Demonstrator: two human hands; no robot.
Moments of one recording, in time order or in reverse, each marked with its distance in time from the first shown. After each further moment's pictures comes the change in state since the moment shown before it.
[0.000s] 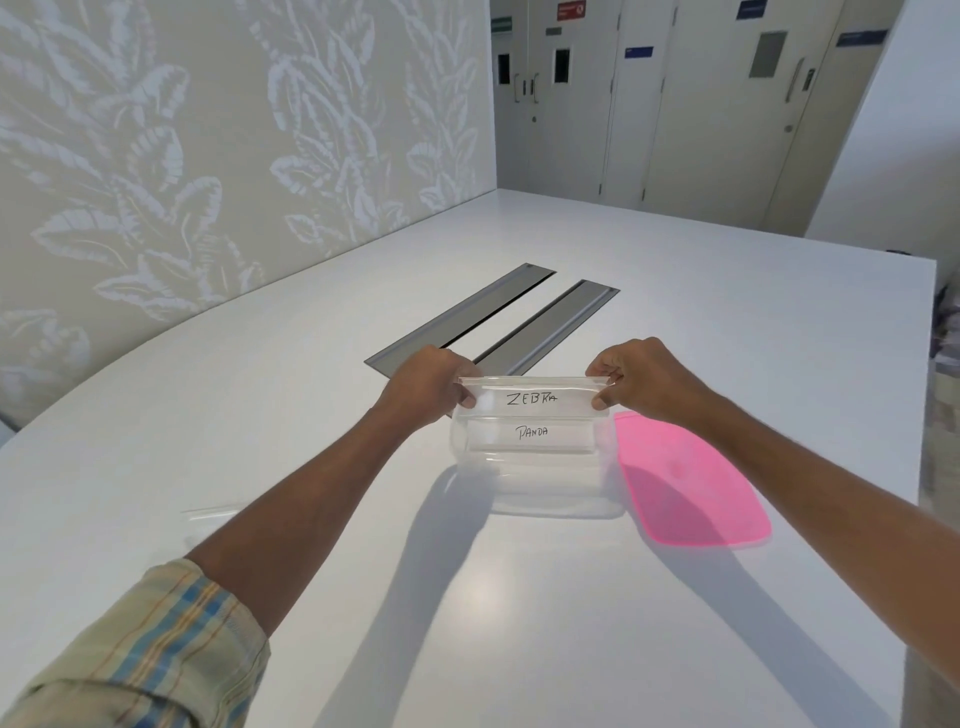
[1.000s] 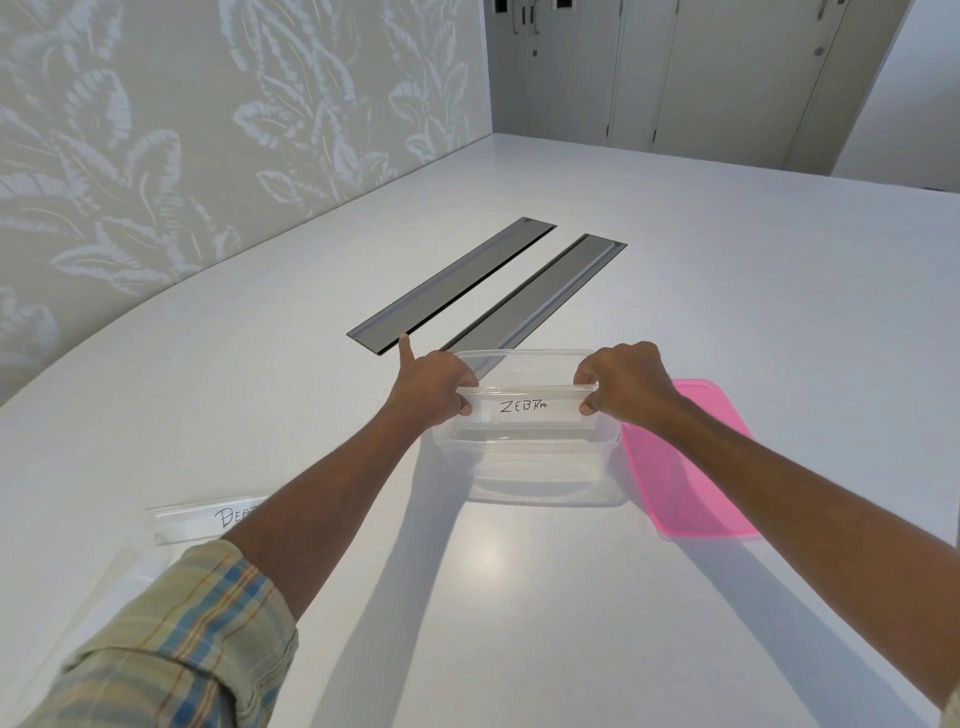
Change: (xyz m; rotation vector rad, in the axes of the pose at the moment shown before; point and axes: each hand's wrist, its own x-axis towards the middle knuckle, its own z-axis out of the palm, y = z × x) left_hand 0.053 -0.022 0.077 0.348 -0.128 -0.020; right_hand 0.042 0.043 0.073 -0.364 -0.076 0.046
